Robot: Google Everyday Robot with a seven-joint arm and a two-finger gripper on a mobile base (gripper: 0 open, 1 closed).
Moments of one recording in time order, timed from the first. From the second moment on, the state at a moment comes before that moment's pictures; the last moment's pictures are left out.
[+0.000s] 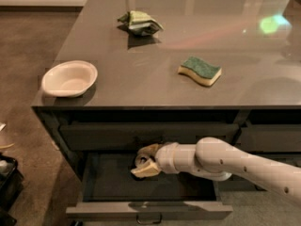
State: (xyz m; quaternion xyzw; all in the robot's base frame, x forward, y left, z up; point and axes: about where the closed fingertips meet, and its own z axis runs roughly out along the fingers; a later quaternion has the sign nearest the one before) arm 0.493 0.021 0.591 -0.51 0.70 0.26 0.43
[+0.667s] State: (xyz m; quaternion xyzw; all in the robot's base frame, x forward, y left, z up) arm 0.463 -0.034 0.608 -0.48 0.71 0.29 0.43
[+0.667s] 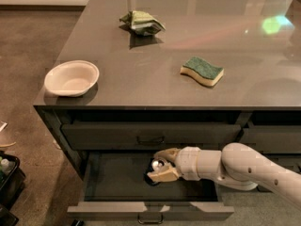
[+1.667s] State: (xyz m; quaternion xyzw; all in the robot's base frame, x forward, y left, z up) arm 0.443 -0.041 0.691 -0.52 0.69 0.23 0.45
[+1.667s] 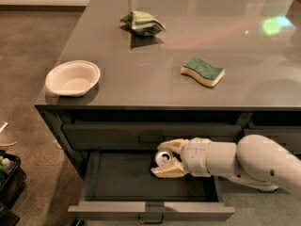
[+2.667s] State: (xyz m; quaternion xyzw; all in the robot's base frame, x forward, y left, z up) arm 0.451 -0.061 0.821 -0.53 0.67 0.12 0.51
